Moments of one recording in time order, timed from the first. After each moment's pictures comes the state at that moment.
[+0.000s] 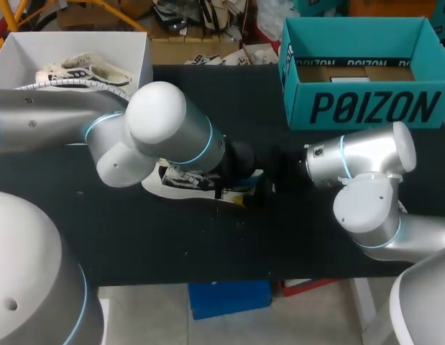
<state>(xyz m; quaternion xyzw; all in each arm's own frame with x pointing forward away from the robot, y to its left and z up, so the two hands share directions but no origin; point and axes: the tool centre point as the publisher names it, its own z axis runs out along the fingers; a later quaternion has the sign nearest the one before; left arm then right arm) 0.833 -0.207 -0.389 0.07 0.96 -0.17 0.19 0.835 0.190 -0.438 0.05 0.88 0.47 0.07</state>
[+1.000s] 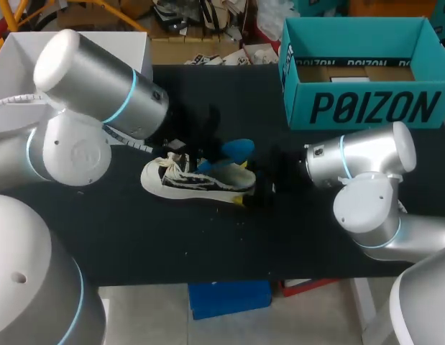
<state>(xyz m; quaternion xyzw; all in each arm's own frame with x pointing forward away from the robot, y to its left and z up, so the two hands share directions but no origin) 0.788 -0.185 -0.270 0.01 0.92 -0.37 0.07 0.835 0.190 -0.438 0.05 0.88 0.47 0.07</state>
